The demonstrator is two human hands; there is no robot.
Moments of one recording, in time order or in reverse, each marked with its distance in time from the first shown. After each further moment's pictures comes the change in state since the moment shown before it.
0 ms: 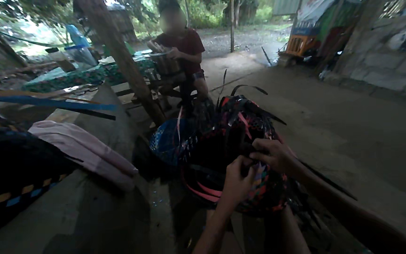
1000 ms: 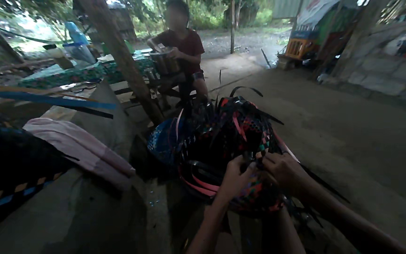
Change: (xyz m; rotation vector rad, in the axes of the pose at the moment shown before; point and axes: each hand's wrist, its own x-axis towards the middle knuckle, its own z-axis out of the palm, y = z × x) left_hand 0.012 0.008 -0.006 -0.128 -0.140 -0.138; right_hand -0.042 0.014 0.010 -0.643 -0.012 -0.137
